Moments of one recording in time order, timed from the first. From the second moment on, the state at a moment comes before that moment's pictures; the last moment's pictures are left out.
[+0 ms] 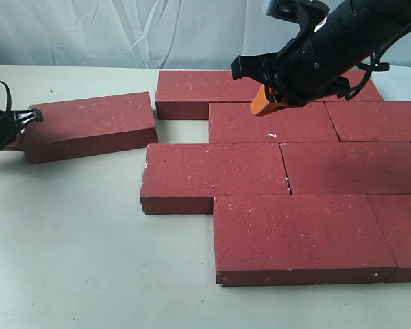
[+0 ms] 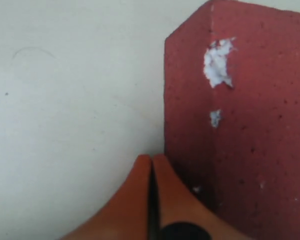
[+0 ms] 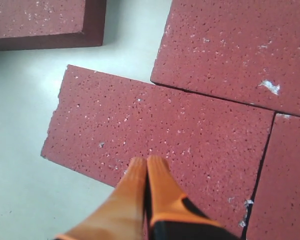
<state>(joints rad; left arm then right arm) 0.21 2.07 -1.16 -0.83 0.41 0.60 0.37 1.68 -1.28 0.44 0.80 -0.09</state>
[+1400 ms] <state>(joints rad) -0.16 2.07 -1.31 -0.94 0.51 0.69 0.37 1.68 -1.28 0.44 0.80 -0.09</state>
